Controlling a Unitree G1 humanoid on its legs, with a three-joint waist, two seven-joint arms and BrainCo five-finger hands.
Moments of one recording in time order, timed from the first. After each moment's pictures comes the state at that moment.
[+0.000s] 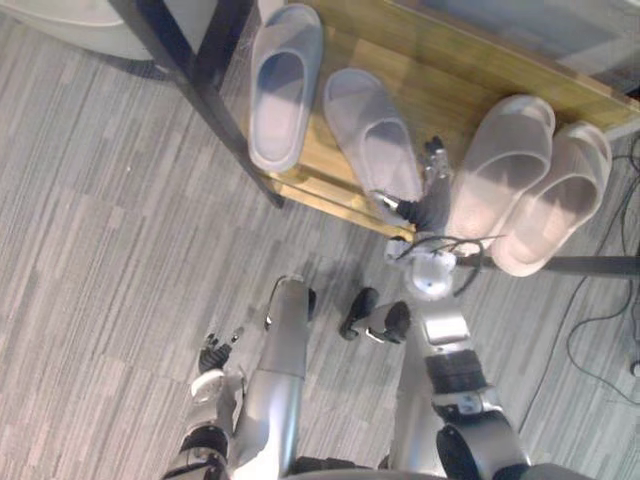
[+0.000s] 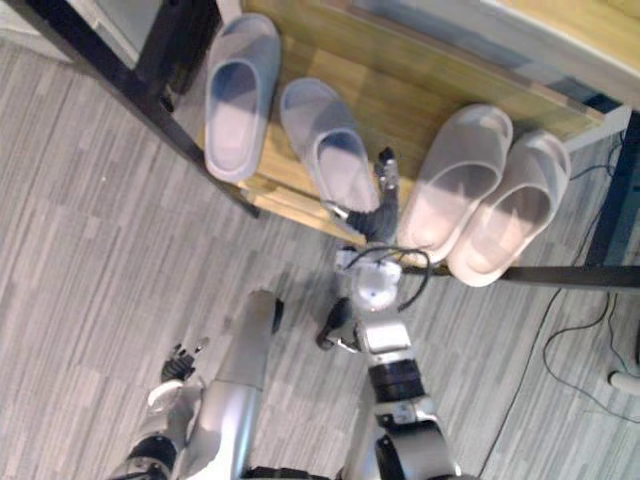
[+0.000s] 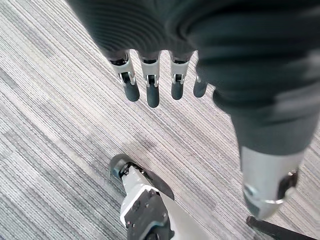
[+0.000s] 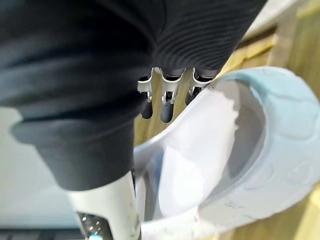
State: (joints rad) left arm -0.18 0.04 0.34 0.90 -0.18 -0.08 0.19; right arm -0.46 0.03 0.06 0.10 -0.05 -0.05 -0.38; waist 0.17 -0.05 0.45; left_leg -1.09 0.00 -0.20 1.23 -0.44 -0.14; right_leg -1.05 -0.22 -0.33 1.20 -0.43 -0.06
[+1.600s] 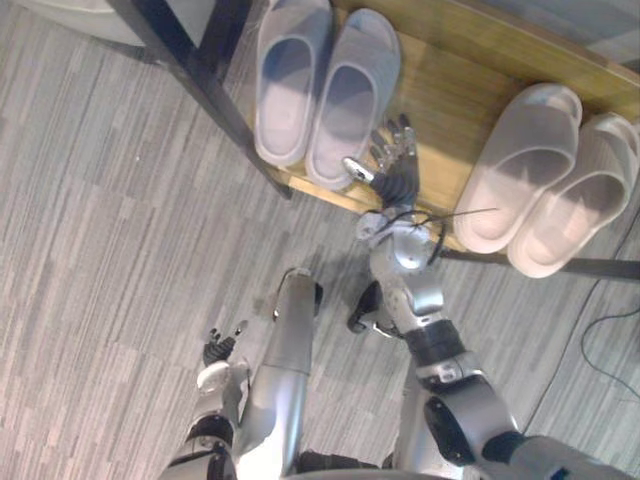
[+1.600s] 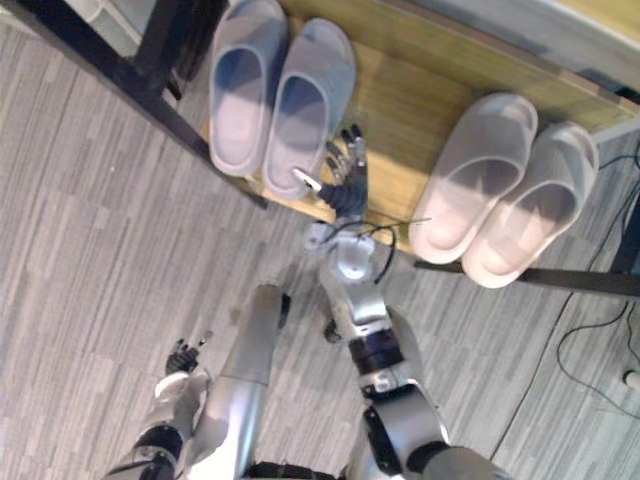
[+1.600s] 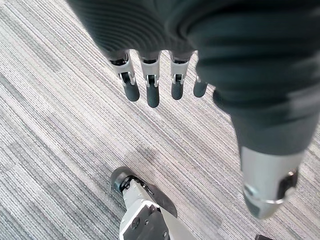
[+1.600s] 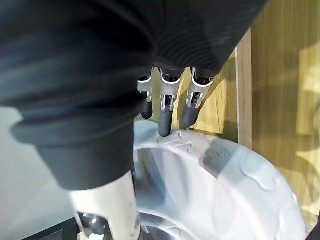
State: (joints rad) left arm -0.24 0.02 0.36 0.94 -0.16 -0.08 0.23; right arm -0.66 0.03 0.13 0.26 0.29 -0.14 -0.39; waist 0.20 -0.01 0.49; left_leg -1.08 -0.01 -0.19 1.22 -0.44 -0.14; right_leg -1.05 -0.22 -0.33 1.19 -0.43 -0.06
